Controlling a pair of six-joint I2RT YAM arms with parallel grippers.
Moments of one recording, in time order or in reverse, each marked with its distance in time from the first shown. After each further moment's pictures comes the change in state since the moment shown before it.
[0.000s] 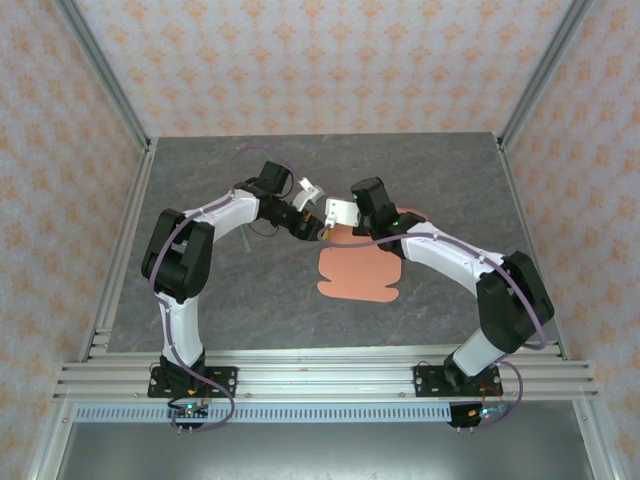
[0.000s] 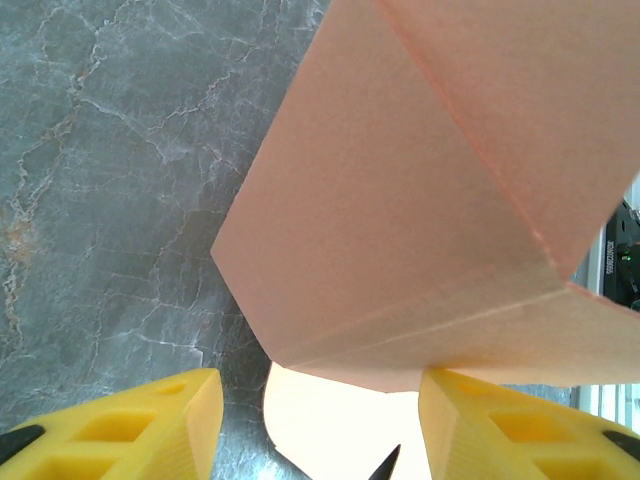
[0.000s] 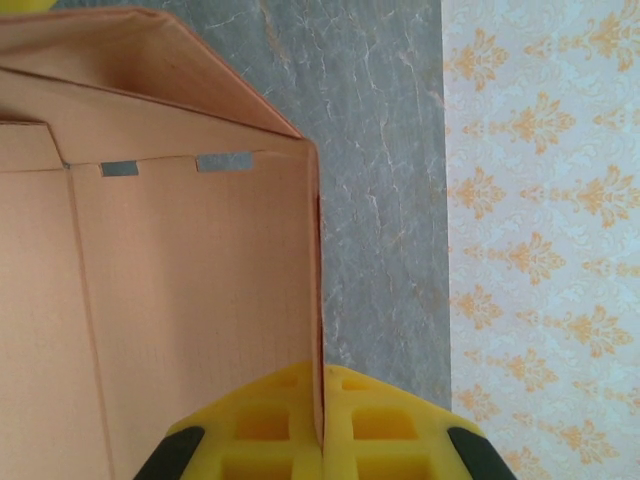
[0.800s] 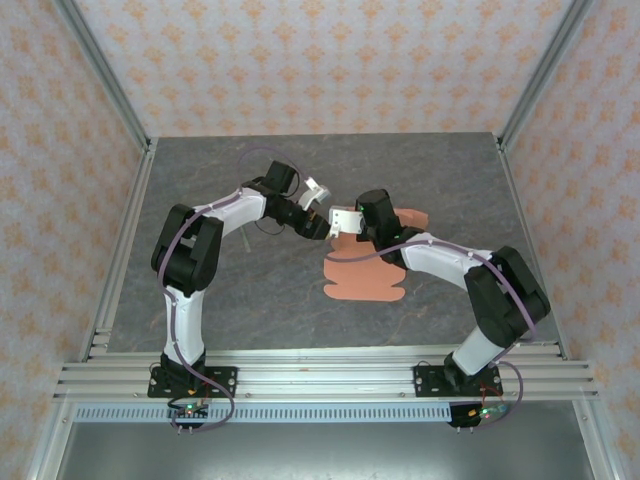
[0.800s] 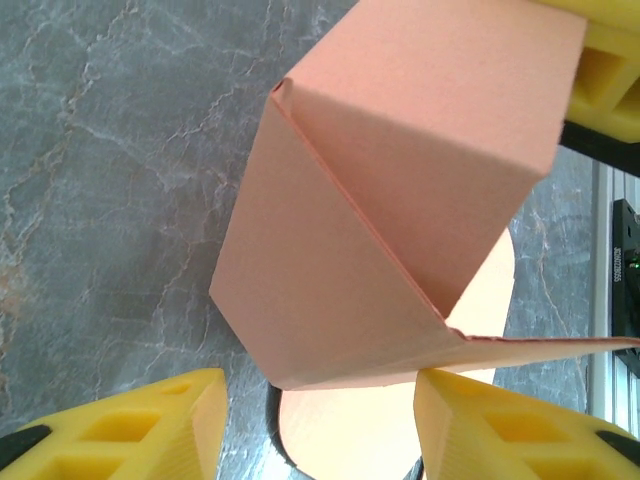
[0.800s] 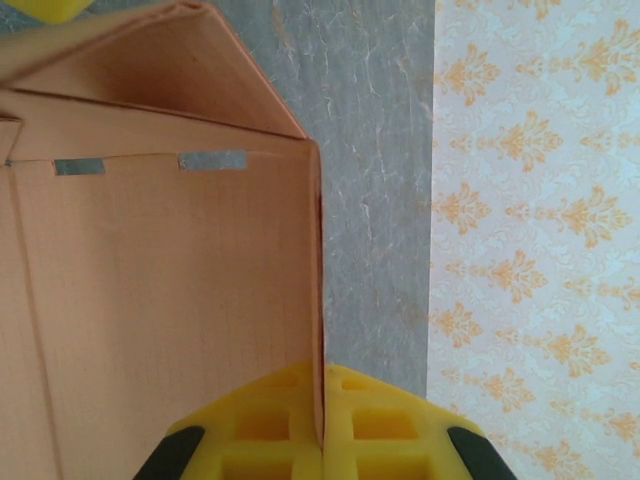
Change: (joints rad) left arm -0.017 0.076 0.060 0.026 0.018 -0.005; right arm -0.033 0.032 -0.158 0.291 -0.026 -0.124
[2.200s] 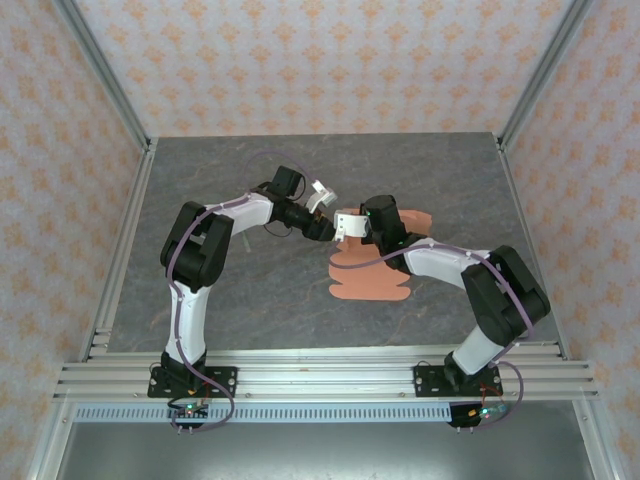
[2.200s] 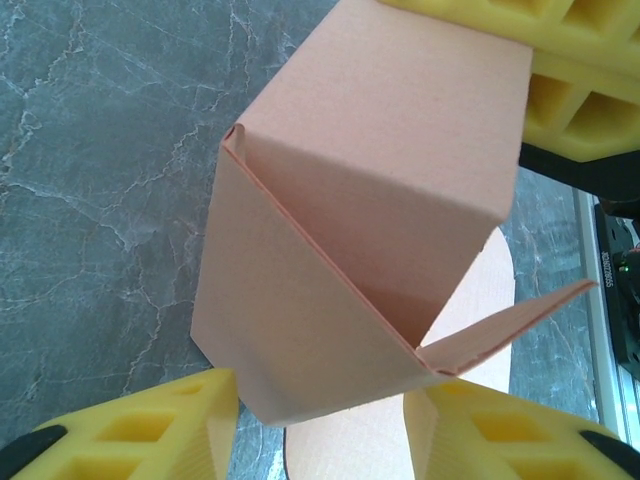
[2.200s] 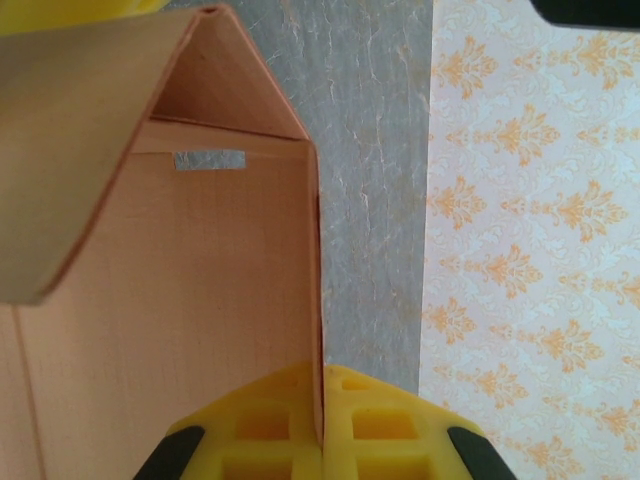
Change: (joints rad) left arm -0.020 0.067 -0.012 0.153 0.071 -0.012; right arm -0.028 0.006 -0.080 0.124 -0.019 -0.051
